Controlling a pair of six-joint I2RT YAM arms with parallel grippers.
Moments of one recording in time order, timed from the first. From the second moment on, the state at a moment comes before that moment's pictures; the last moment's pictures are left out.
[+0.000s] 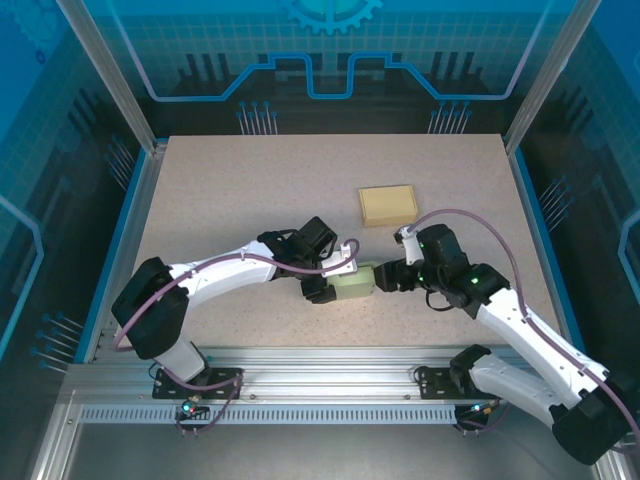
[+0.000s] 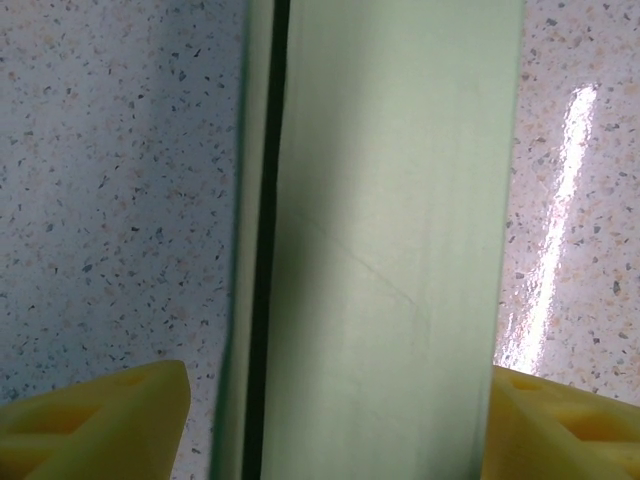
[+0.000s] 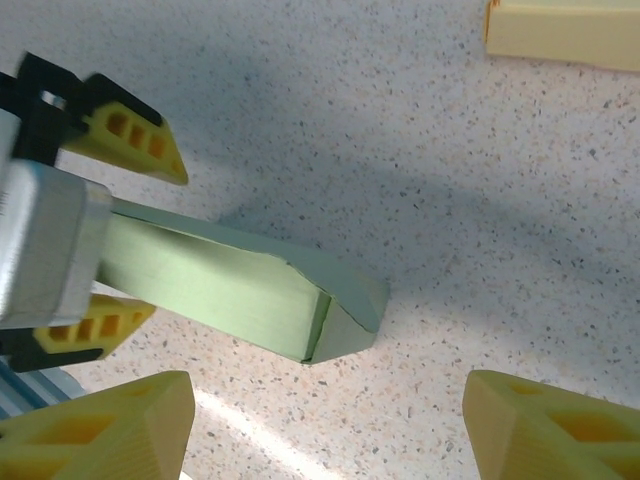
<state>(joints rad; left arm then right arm) -0.79 1.61 1.10 -0.60 0.13 0.48 0.53 0.93 0.74 -0.64 -0.16 0.27</state>
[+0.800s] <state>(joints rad) -0.79 1.59 1.09 -0.60 0.10 0.48 0.54 1.16 0.78 -0.55 -0.13 0.24</state>
